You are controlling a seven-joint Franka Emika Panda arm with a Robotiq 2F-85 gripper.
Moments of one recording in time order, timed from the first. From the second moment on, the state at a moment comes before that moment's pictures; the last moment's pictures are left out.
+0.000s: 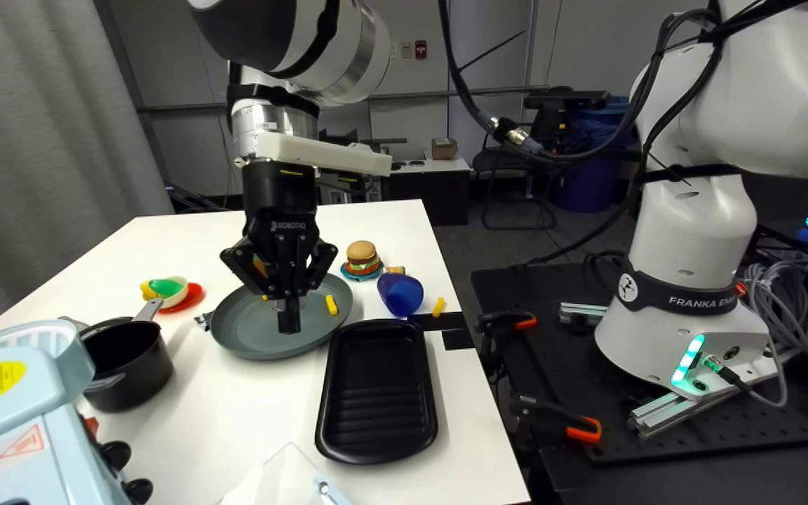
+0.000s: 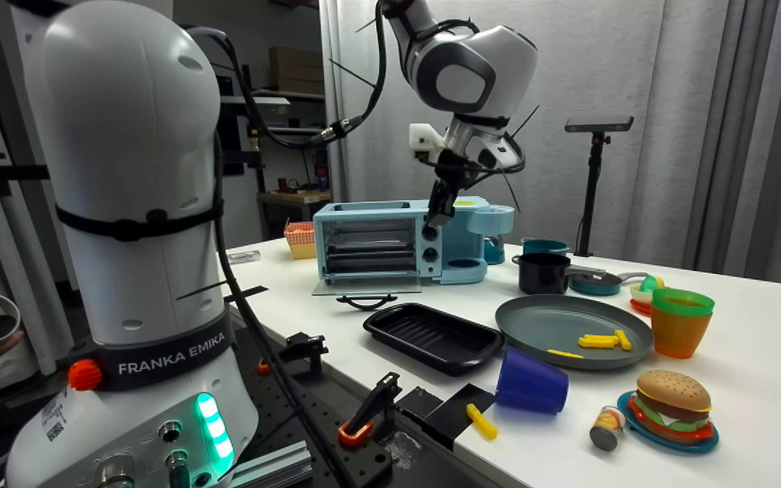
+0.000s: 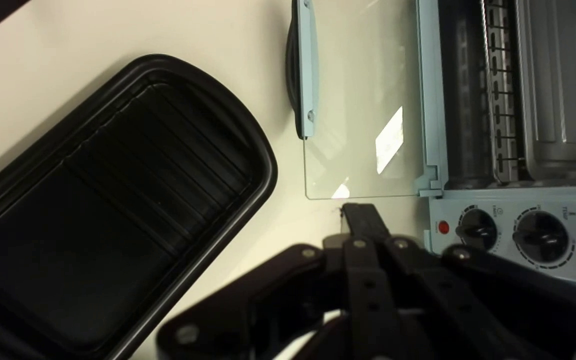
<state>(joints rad) -0.03 0.04 -0.06 -2.40 0.69 2.27 0.17</state>
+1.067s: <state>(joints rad) -0.06 0.24 -0.06 -2.32 0.76 2.27 0.10</state>
